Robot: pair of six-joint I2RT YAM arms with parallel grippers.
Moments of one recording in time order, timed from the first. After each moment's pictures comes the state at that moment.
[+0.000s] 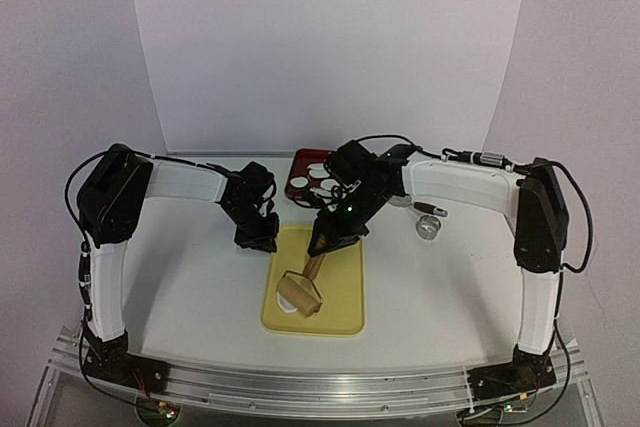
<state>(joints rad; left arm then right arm) -0.63 2.08 1.42 -0.58 0.26 -0.63 0.84 2.02 1.71 -0.83 -0.46 0.27</state>
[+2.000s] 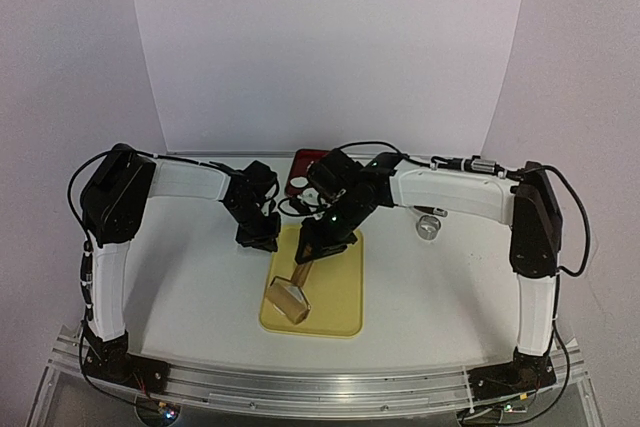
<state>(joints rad) -0.63 2.10 1.46 -0.61 0.24 -0.62 0.92 2.05 1.72 -0.81 -0.35 0.36</state>
